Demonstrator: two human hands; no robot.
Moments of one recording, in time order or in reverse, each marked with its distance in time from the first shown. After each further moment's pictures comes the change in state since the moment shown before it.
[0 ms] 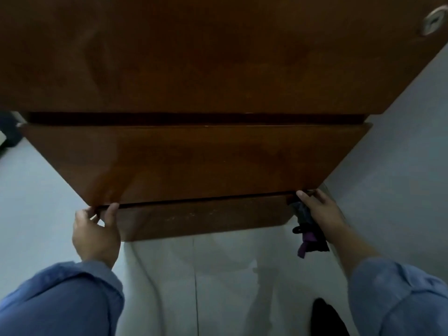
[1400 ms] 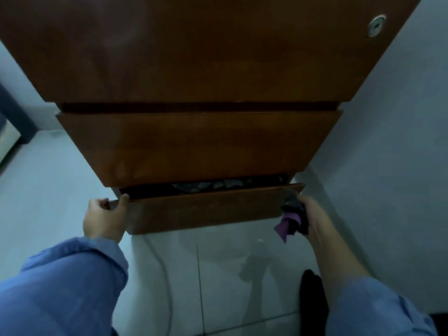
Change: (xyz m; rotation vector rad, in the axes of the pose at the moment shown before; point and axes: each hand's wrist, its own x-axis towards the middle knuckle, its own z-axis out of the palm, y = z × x) left_hand -0.020 0.018 -0.034 0.101 -0.161 -0.169; right_hand -0.064 0.016 0.006 0.515 0.033 0.333
